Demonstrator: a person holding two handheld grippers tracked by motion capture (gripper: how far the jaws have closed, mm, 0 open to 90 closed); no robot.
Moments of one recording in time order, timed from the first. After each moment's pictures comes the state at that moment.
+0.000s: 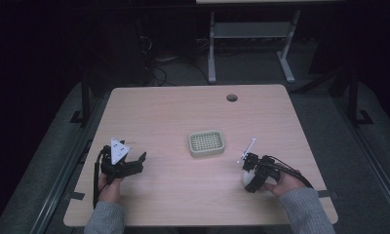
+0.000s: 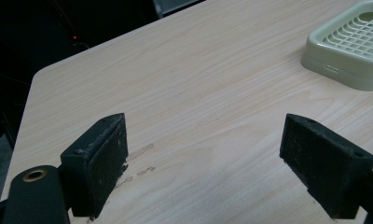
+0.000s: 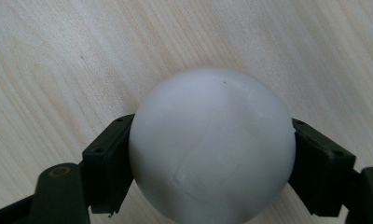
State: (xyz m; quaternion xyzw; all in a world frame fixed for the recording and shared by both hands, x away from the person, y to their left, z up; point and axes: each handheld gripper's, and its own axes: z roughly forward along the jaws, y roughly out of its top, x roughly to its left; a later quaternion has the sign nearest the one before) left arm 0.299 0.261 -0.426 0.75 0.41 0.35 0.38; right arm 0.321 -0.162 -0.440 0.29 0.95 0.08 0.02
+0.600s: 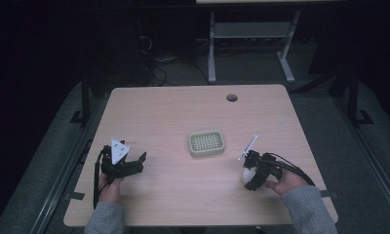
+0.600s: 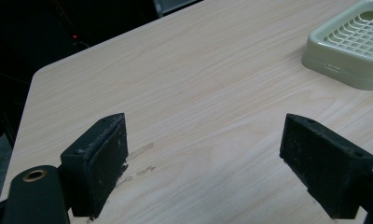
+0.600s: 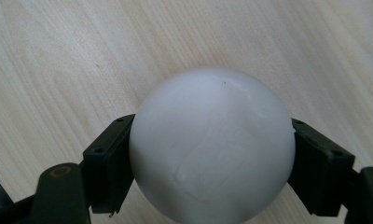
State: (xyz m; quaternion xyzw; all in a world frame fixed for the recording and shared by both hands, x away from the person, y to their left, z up) left arm 0.300 0.261 -0.426 0.75 0.41 0.35 0.37; right arm 0.323 -0.164 -0.426 0.28 0.95 0.10 0.02
